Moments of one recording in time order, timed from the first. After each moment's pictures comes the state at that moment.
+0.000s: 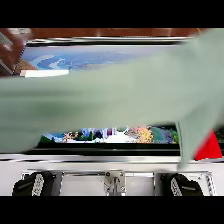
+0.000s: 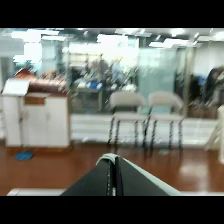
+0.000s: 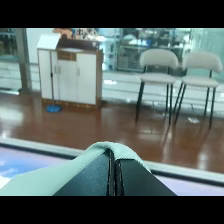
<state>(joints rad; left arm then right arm) 0.42 -0.44 1.78 1.11 -1.13 -1.47 -0.18 -0.61 1.83 -1.09 1.13 1.34</state>
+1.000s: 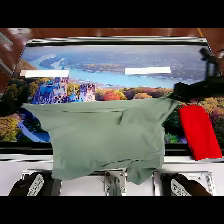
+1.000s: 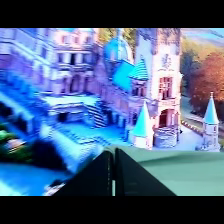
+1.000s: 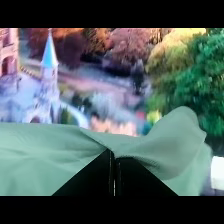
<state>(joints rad) 0.36 -0.76 1.00 1.09 -1.18 -1.31 -0.10 -1.16 1.32 -1.13 1.37 1.44</state>
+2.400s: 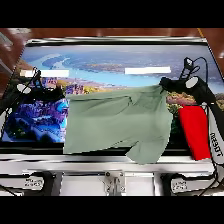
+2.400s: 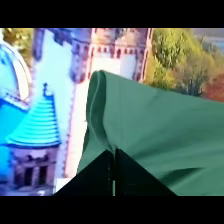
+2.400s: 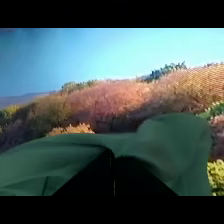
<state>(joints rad) 0.12 -1.55 1.13 0.90 -0.80 -1.28 -0.13 -1.57 1.26 -1.11 0.70 1.43</state>
